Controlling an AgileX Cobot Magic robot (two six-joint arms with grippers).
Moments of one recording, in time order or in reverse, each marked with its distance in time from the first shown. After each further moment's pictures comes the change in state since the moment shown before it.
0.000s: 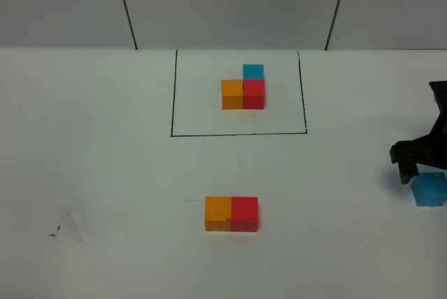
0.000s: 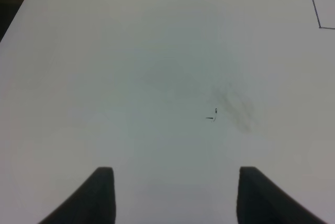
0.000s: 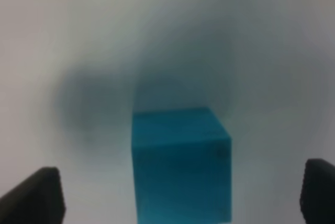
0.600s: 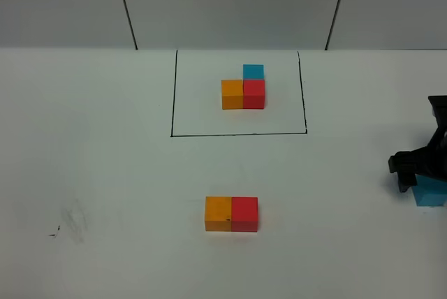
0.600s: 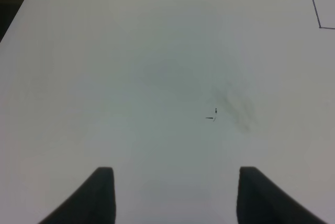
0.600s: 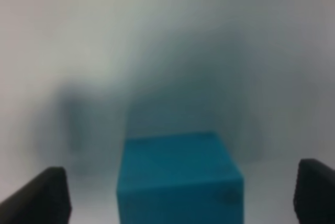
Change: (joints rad) left arm 0.000 0.000 0.000 0.000 0.000 0.001; right arm -0.032 0.047 0.051 0.025 -0.134 -0.024
